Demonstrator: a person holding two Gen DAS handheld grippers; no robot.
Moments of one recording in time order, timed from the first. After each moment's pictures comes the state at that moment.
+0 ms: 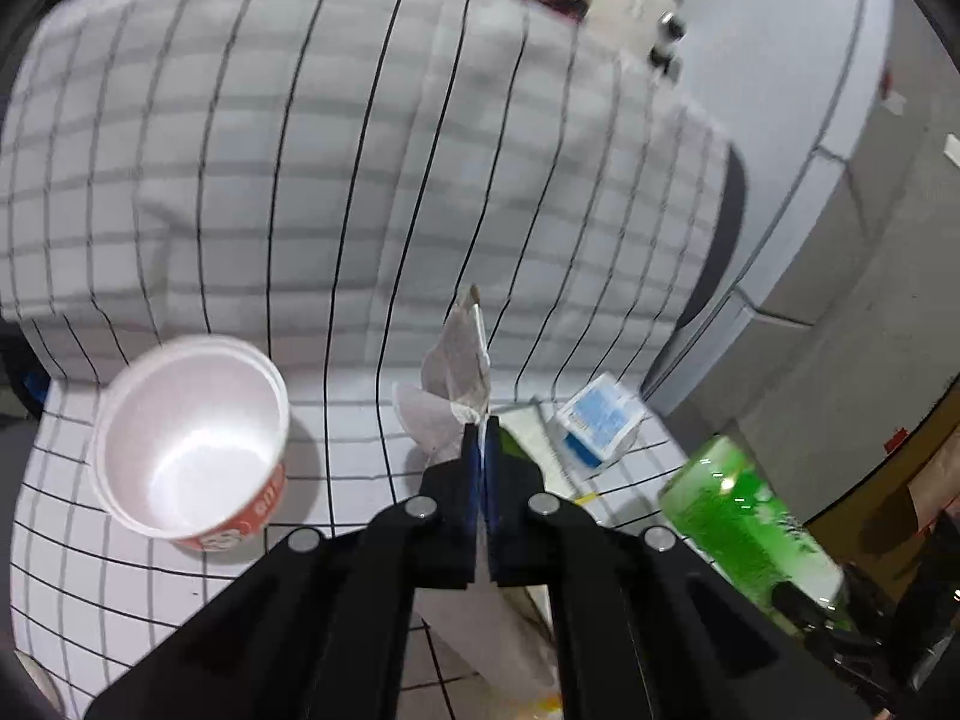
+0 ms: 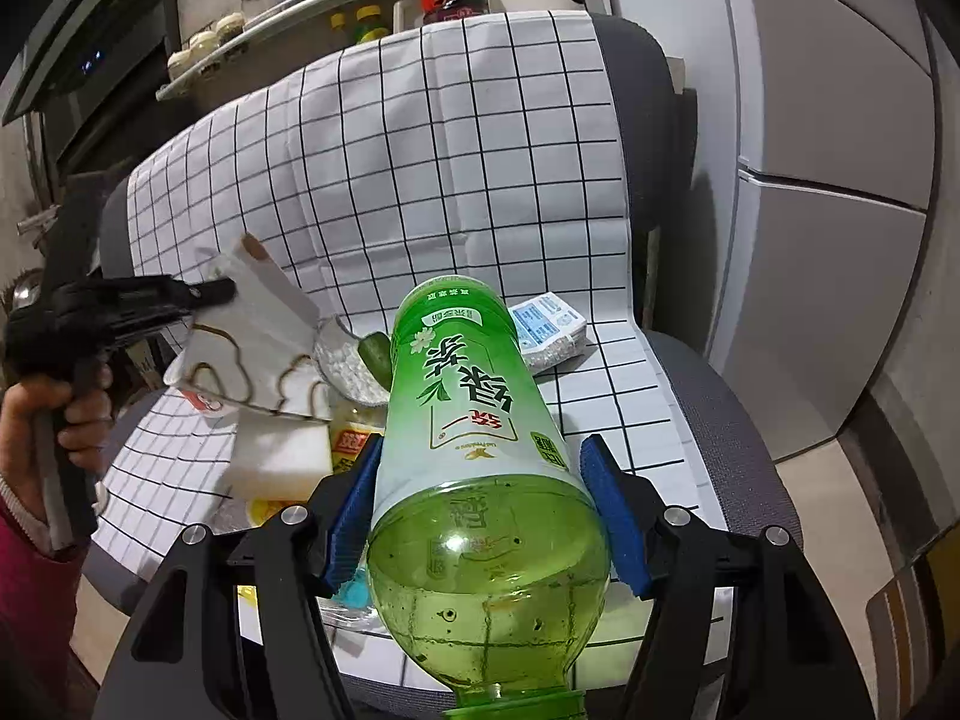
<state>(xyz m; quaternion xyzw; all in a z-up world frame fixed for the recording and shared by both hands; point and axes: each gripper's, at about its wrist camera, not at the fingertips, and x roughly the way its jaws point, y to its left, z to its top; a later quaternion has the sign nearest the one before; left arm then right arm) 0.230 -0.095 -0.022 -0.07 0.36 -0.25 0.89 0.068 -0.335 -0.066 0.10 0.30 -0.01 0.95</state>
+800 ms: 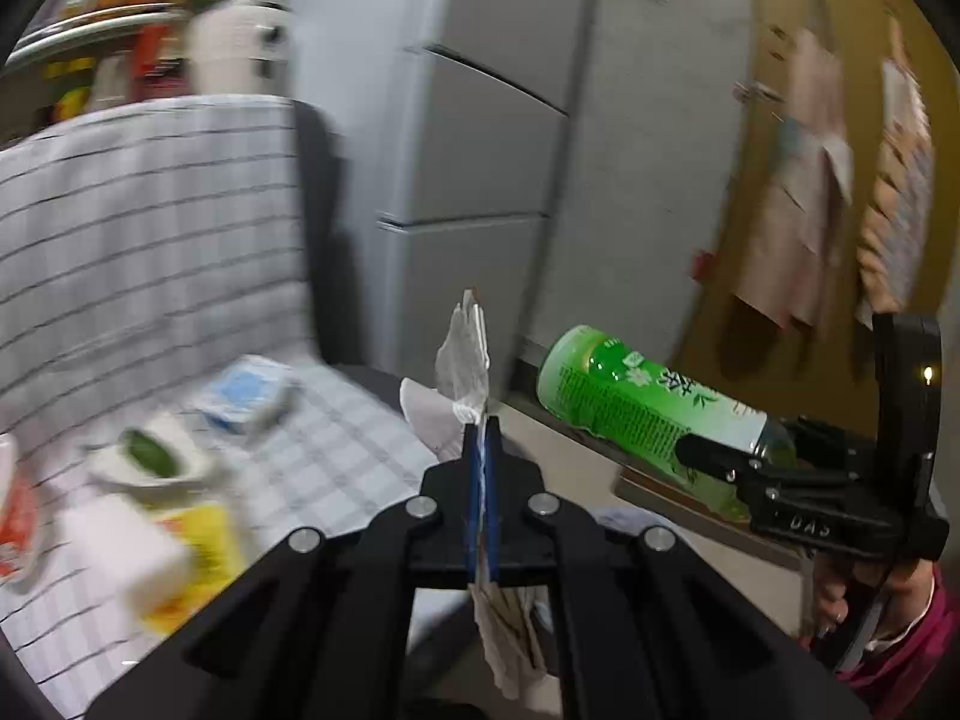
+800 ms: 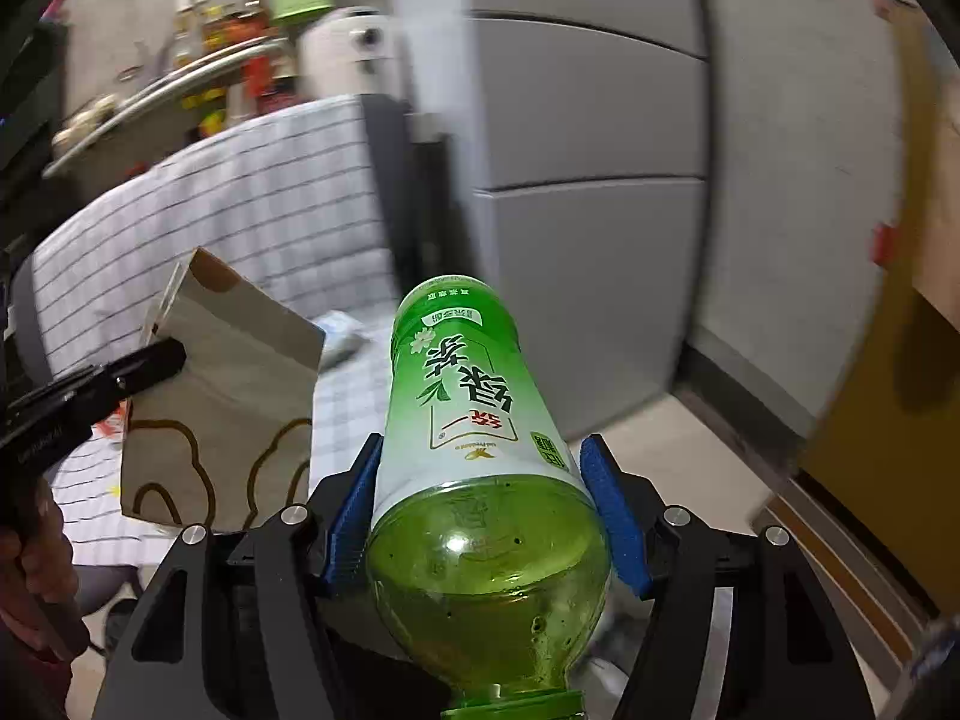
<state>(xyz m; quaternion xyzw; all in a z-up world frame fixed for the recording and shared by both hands) 0.024 -0.251 -0.032 0.07 0.26 -0.52 0.81 -0.113 -0.403 -0.057 0.13 0.26 -0.23 0.93</state>
